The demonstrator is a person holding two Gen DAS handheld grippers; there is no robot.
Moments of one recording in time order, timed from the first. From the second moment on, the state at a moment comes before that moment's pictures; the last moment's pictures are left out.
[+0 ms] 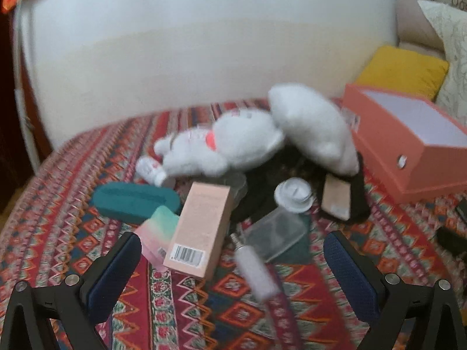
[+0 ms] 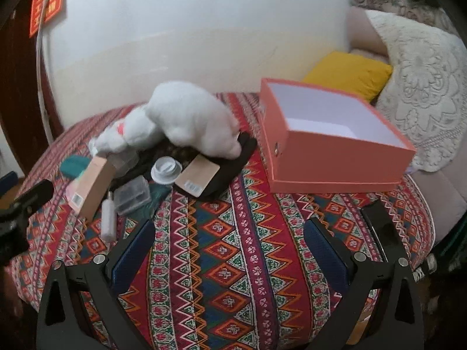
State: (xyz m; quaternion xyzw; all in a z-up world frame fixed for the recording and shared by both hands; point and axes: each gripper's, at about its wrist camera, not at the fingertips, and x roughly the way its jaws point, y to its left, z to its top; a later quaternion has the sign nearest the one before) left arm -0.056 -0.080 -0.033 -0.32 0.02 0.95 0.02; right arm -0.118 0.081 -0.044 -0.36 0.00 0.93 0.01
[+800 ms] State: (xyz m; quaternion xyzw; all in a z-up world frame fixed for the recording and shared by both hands) left arm -0.154 -0.124 -0.116 -0.44 0.02 0.90 0.06; right arm -0.251 -0.038 -0.133 -0.47 -0.09 0.86 -0.17
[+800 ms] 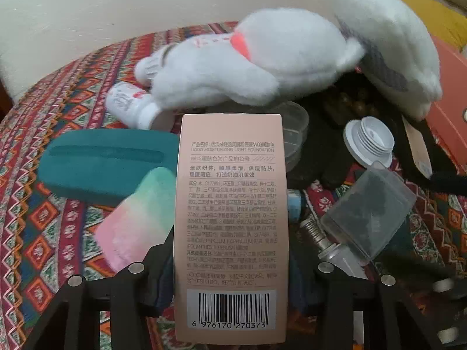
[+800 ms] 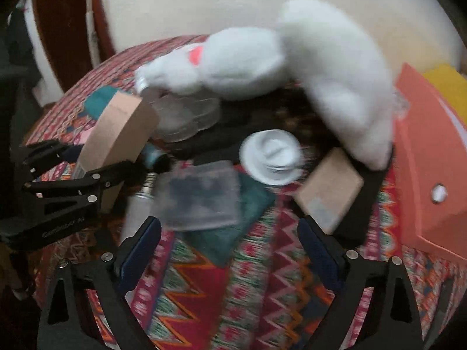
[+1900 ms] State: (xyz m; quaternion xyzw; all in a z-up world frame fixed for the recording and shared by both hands) left arm -0.116 -0.115 -0.080 -0.39 0.02 0.92 0.08; right arm -0.254 -0.059 -0.168 -0.49 -0.08 0.86 -0.14
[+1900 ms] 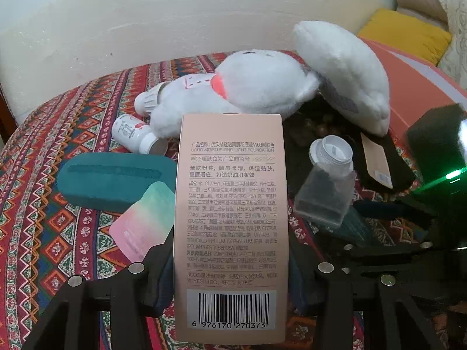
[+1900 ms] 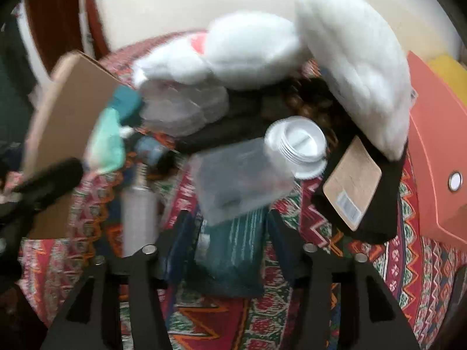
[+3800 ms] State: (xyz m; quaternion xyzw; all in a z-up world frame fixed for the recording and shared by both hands) left arm -0.165 0.210 0.083 -0.29 0.05 0.93 0.23; right arm -0.193 0.296 0.077 -0.24 0.11 0.96 0.03
